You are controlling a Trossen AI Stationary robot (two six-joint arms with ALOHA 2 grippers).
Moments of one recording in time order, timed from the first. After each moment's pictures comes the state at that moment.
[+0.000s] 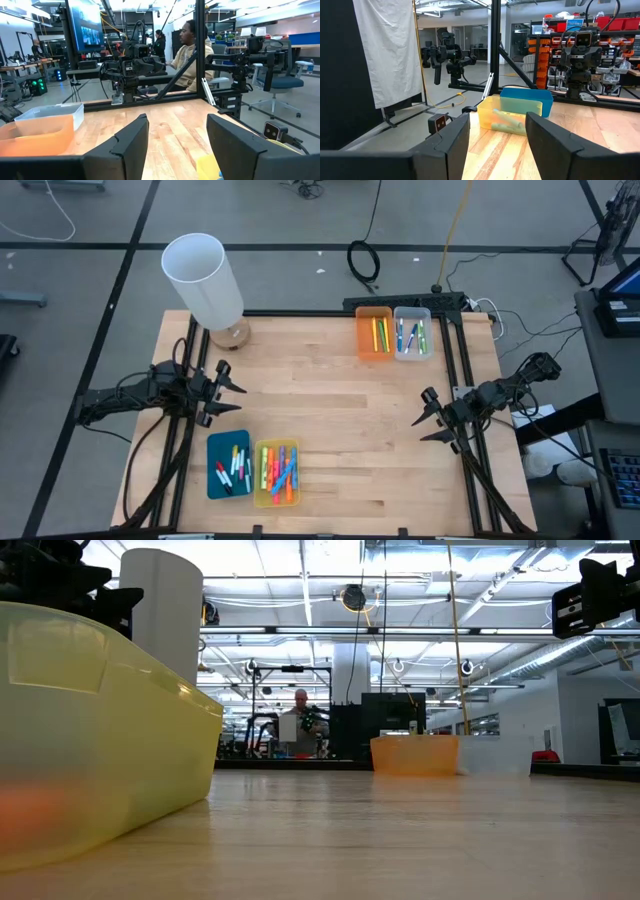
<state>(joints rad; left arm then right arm) 0.16 0.01 0.04 0.07 0.42 0.02 0.50 0.01 0.01 0.09 0.05 0.02</state>
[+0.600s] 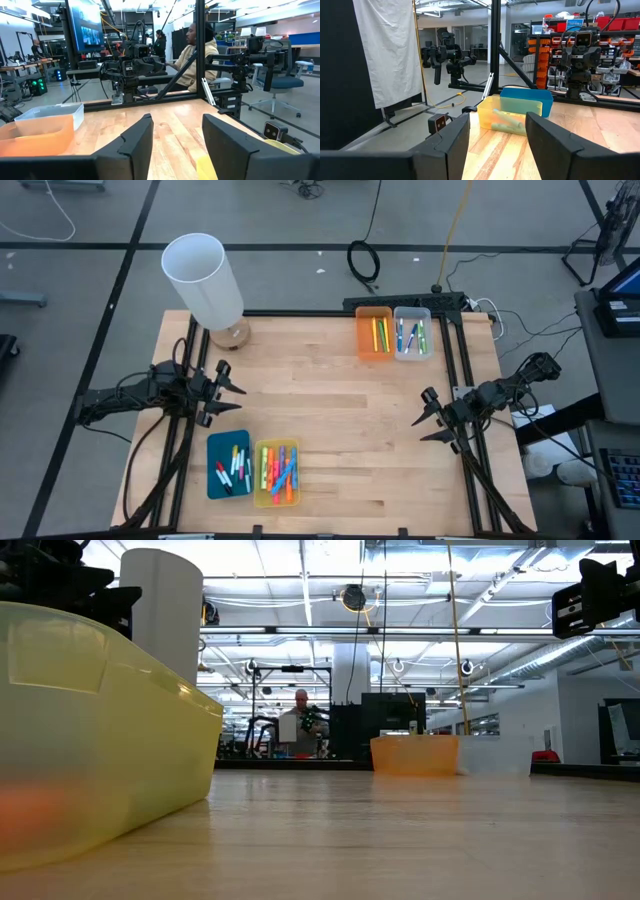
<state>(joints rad) 0.16 0.01 0.04 0.07 0.42 0.02 0.50 0.01 0.01 0.09 0.05 0.01</state>
